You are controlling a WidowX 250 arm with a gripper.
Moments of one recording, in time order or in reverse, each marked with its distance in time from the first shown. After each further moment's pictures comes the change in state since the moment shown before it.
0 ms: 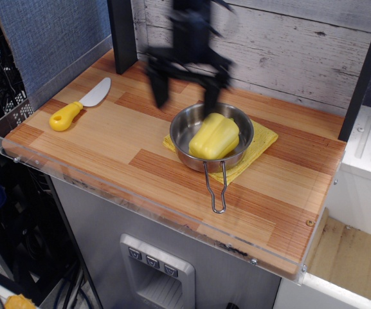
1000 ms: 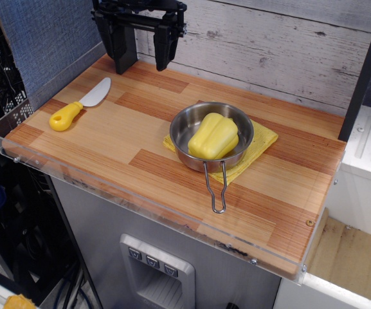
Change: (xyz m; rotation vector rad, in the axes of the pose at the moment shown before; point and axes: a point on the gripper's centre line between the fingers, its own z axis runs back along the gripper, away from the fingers) arm 0.012 0.037 0.035 0.079 -0.043 0.008
